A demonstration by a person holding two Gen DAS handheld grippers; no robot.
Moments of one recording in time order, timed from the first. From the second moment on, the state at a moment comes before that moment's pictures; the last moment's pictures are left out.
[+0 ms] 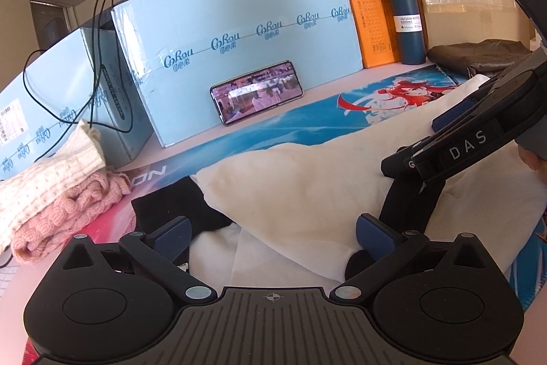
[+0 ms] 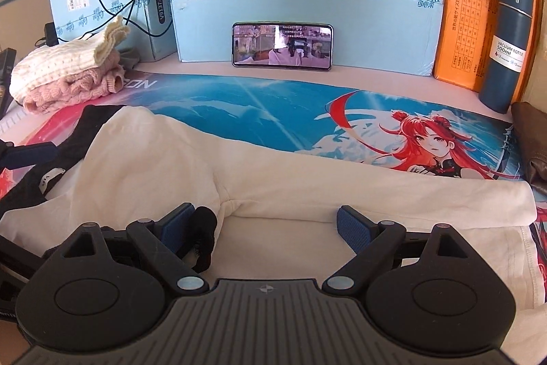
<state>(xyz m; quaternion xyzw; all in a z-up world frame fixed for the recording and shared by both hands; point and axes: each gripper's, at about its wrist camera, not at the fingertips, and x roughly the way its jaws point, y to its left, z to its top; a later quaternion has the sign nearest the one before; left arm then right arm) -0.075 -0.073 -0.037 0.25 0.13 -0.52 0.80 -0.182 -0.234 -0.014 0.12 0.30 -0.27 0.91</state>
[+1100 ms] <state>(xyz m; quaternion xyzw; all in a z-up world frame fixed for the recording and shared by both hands) -0.143 -0.143 -0.034 0.32 0.05 -0.50 0.80 -0.373 -0.384 -0.002 0.31 0.17 -0.37 0.86</state>
